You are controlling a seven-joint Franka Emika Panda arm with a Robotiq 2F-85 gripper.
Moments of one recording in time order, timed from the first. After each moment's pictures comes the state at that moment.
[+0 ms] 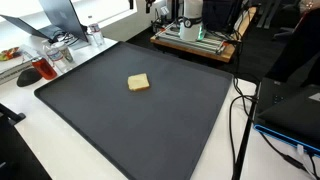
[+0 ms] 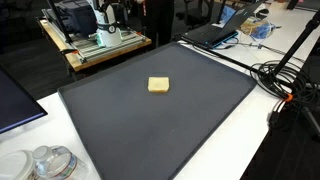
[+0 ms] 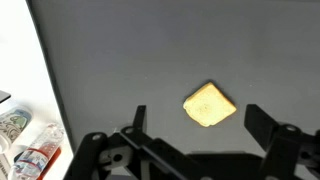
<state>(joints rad) -0.12 -0.62 -0.14 -2.76 -0.18 2.33 -0.17</state>
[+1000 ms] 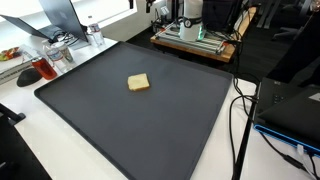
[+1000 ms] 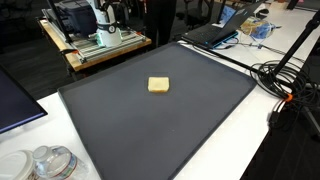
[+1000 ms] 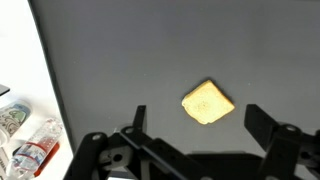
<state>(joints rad) -0.11 -0.62 -0.12 -2.75 -0.18 2.33 -0.17</state>
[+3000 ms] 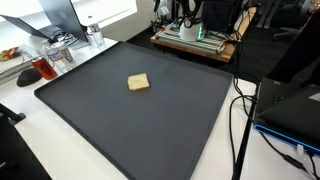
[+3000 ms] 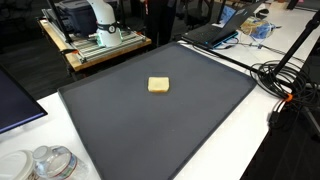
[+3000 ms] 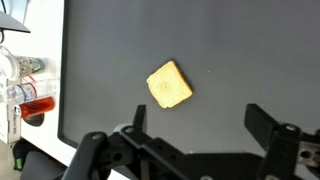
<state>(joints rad) 0.11 0.00 0.32 -2.03 -0.42 1.77 0.39</state>
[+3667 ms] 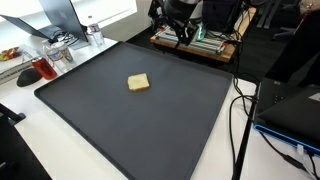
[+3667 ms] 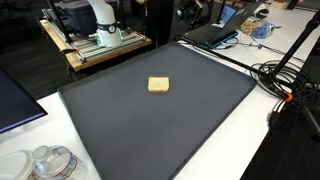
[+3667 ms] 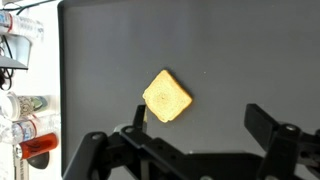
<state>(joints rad) 0.22 0.33 0.22 -1.73 -0.43 1.59 0.59</state>
